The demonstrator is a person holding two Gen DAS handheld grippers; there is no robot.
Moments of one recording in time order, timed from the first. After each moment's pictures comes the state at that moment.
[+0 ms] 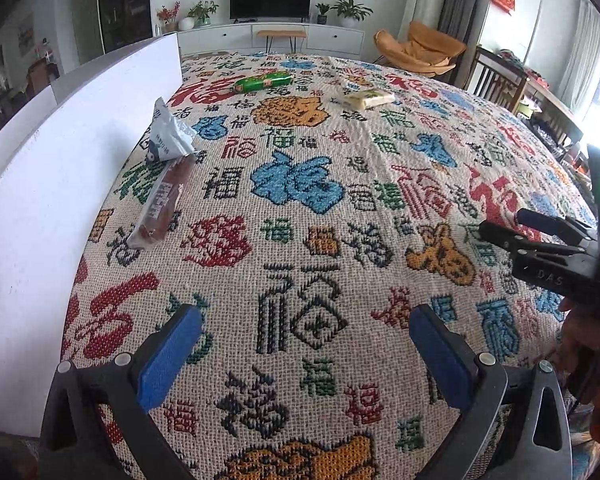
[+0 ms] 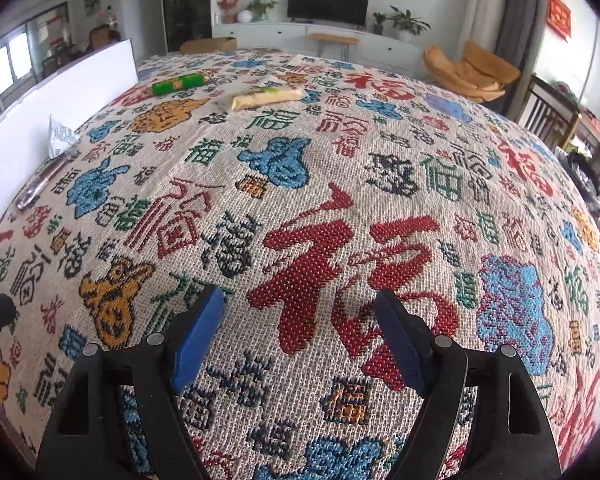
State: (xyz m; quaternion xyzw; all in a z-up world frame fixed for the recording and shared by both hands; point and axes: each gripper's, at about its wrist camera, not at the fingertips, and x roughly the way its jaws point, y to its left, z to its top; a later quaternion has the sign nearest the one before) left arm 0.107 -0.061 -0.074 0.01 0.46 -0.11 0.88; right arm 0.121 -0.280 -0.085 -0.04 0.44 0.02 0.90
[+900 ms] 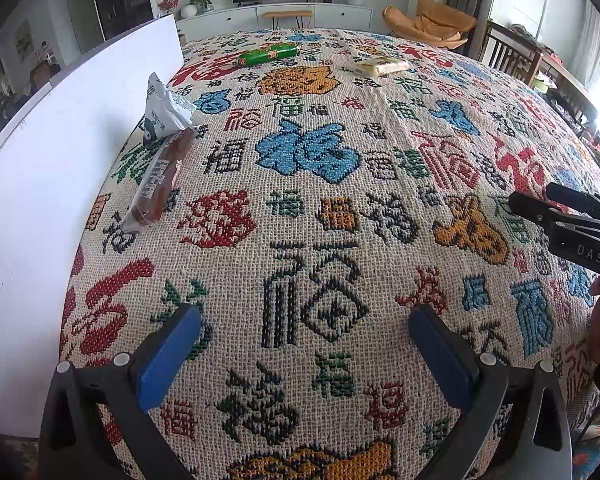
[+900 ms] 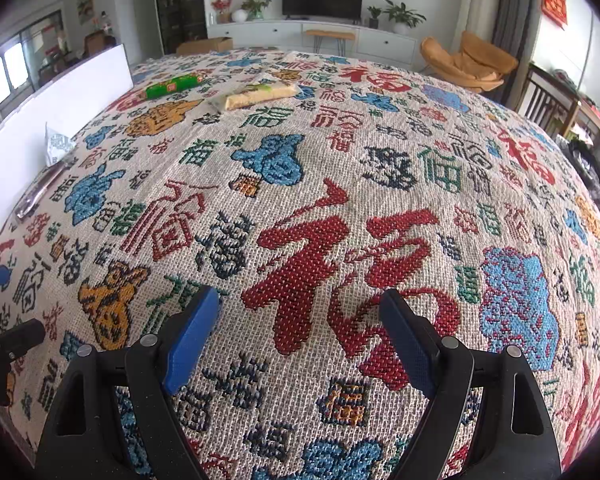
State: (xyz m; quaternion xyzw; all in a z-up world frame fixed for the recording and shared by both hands) left arm 0.116 -0.067 -0.095 0.04 0.49 -0.09 0.86; right arm 0.123 -0.284 -0.087 -0.03 0.44 0.02 0.90
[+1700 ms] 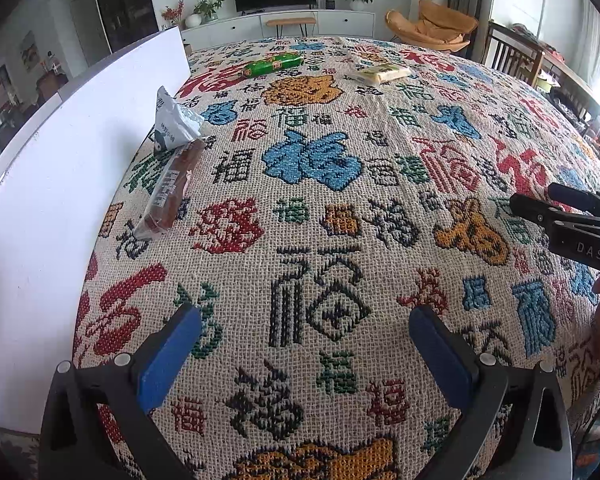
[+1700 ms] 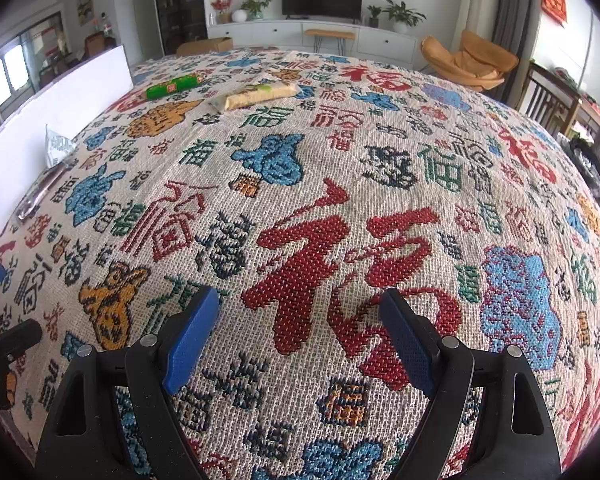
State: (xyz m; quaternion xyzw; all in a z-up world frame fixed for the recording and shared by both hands) left arm 0.114 -0.068 -0.089 0.05 0.48 -0.08 0.87; right arm 0.123 -0.284 -0.086 -0.02 0.44 0.02 0.90
